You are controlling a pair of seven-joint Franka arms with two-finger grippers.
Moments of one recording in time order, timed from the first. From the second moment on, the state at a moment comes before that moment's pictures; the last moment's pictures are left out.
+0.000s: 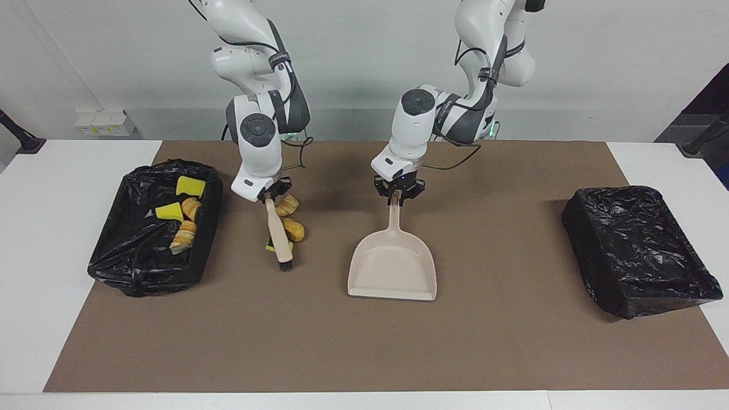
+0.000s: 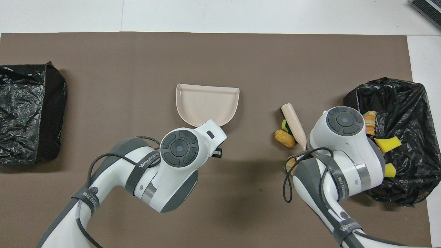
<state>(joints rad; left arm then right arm) -0.66 0.17 -0.04 -2.02 -0.04 2.25 -0.52 0.30 0.05 -0.05 -2.17 -0.06 1.97 -0.01</state>
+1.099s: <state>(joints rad) -0.61 0.18 -0.04 -2.02 -0.02 2.23 -0.44 0.17 -0.15 -0.06 -2.32 0.02 1.80 -0.03</state>
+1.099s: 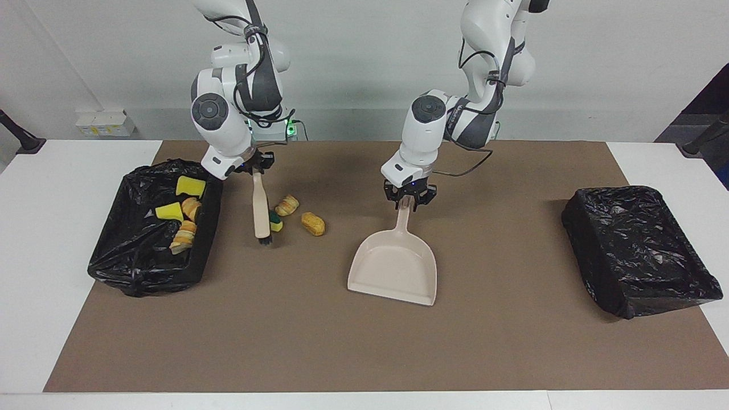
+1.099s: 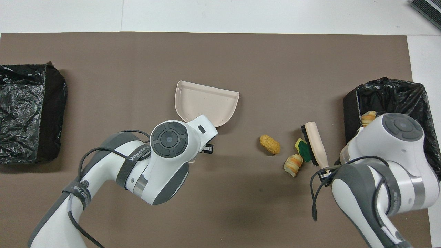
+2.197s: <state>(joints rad) -0.50 0.10 -0.02 -2.00 -0.02 2.01 0.14 0.22 -0.20 -0.05 -2.25 0.06 1.77 0.07</state>
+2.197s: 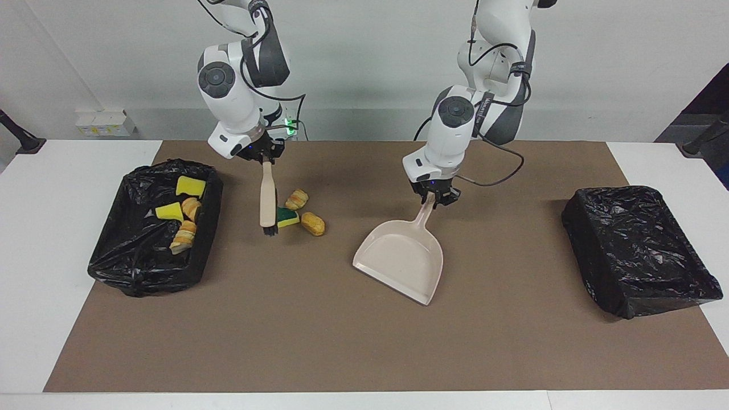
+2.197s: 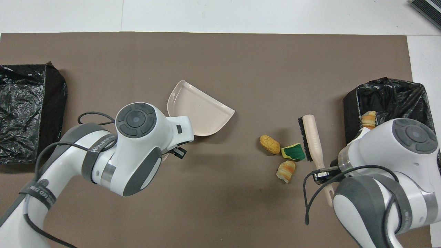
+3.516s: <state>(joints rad) -0.44 0.05 -0.04 -2.02 0.10 1.89 0.78 0.37 -0.28 -0.04 -2.59 0.06 2.00 0.35</state>
